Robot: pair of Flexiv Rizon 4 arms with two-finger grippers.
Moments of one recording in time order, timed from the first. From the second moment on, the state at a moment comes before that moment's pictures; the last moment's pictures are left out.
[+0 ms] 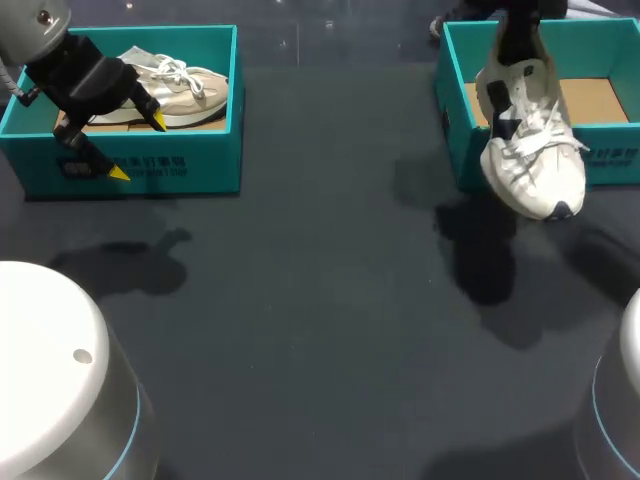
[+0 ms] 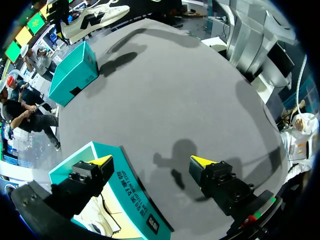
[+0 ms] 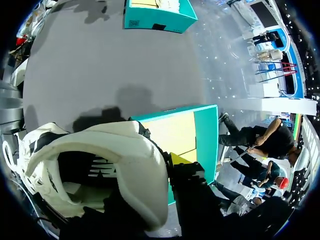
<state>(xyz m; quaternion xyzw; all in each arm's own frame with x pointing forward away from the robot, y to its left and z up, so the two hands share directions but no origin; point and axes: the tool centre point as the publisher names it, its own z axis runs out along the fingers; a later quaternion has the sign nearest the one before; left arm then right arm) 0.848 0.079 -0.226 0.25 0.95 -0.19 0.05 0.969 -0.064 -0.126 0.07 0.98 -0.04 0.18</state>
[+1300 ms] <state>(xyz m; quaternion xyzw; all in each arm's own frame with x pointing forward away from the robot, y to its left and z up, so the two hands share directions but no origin) 0.848 0.079 -0.226 0.25 0.95 -0.19 0.05 1.084 -0.180 -0.132 0.06 0.98 -0.05 0.17</state>
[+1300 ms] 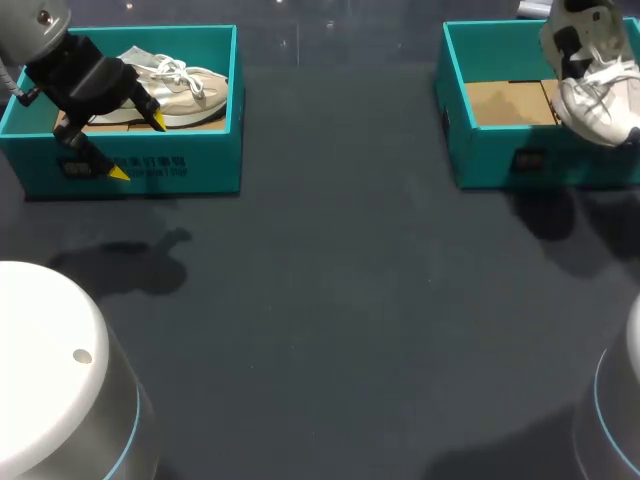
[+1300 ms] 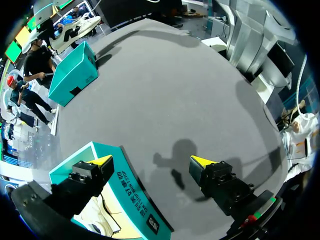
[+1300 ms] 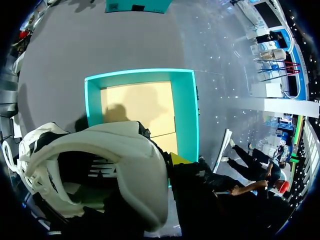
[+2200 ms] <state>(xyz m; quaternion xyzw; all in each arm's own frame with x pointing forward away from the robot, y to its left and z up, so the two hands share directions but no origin) 0.848 0.079 -0.226 0.25 0.95 -0.19 0.05 1.126 -0.273 -0.147 0.24 0.96 -0.07 0.15</state>
